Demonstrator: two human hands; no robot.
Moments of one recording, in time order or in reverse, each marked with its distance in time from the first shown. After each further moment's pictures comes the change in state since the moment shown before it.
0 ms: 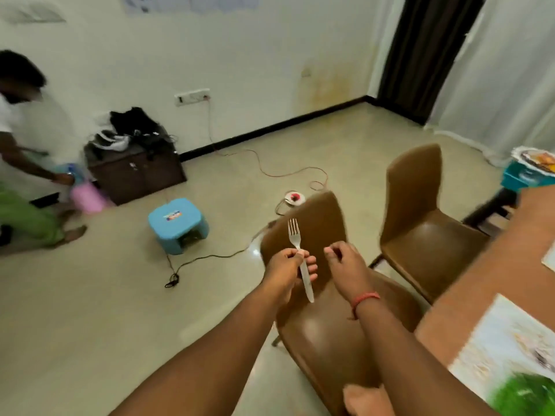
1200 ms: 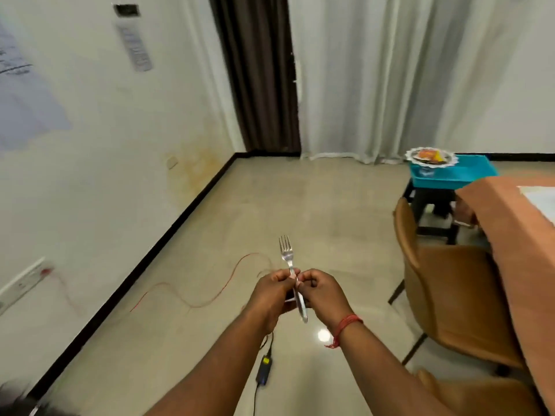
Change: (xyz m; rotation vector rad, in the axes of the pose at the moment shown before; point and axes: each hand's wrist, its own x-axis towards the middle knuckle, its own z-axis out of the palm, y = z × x) left_hand 0.496 0.424 0.012 0.488 -0.567 -0.017; right_hand 0.538 -0.189 0.089 0.672 0.399 0.388
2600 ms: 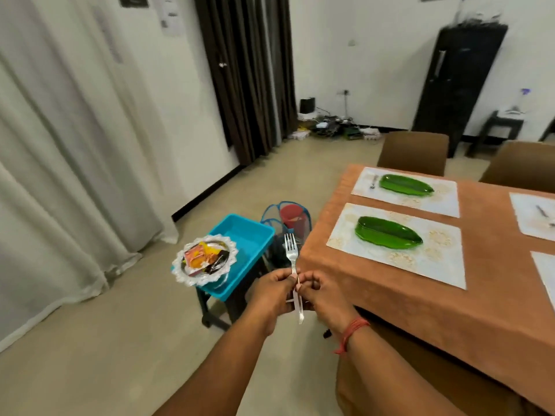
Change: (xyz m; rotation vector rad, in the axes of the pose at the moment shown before) left_hand 0.663 0.282 0.605 0.572 -1.155 -0.146; right_hand 0.577 -0.087 -0.515 0.290 1.250 0.132
